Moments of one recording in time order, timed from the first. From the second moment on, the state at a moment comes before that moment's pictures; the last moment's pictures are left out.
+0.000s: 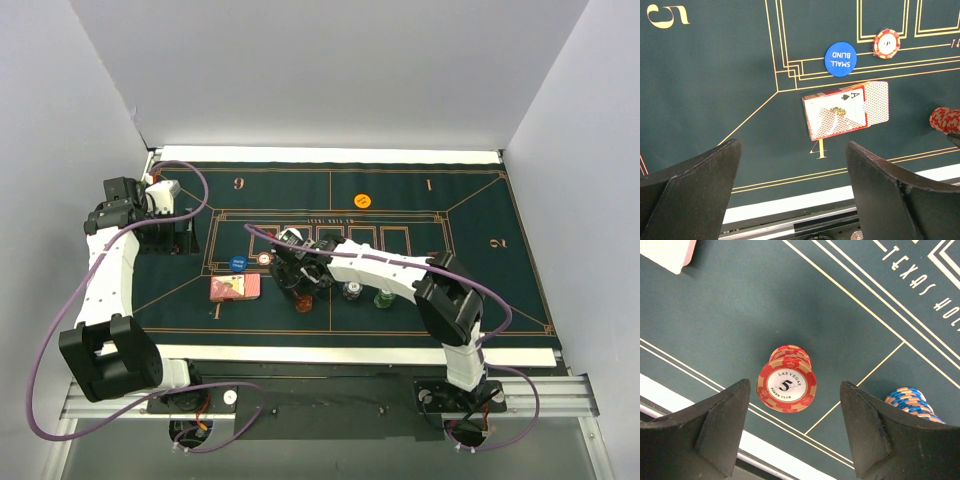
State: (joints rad) left arm 0.25 1.37 1.23 -0.94 0.32 0.22; right arm 1.00 1.94 1.47 -0.68 0.12 0.35
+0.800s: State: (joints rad) left arm 0.25 1.37 1.25 -0.94 0.31 0.22; right arm 1.00 1.94 1.42 -0.64 0.08 0.37
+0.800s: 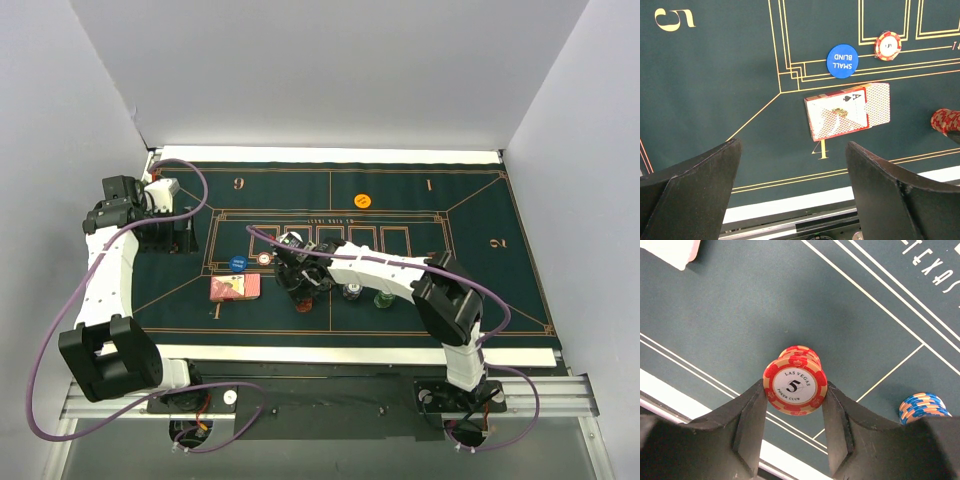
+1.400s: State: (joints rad) left arm 0.25 1.37 1.26 -0.96 0.31 0.23; right arm 0.95 1.84 1.43 -0.68 0.12 0.37
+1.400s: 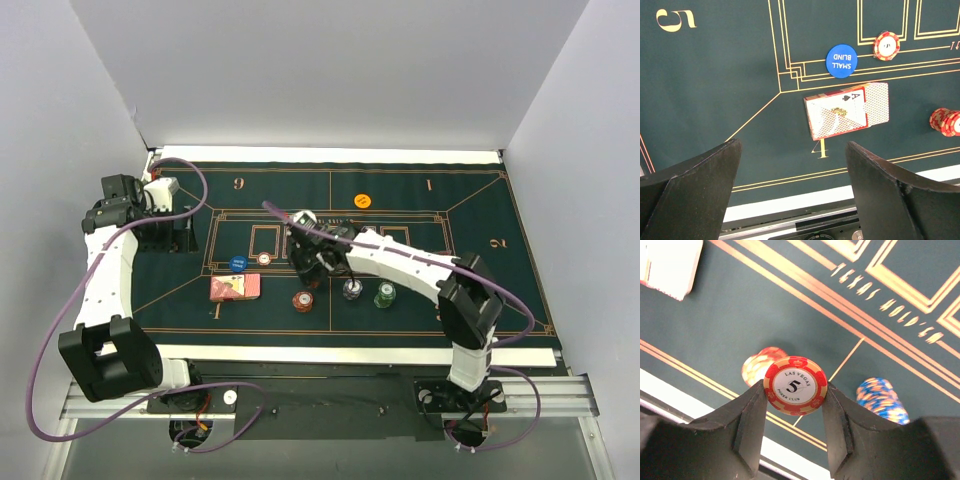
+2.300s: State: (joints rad) left arm 0.25 1.41 1.28 -0.96 0.32 0.23; right arm 0.29 2.38 2.09 -0.81 0.19 0.42
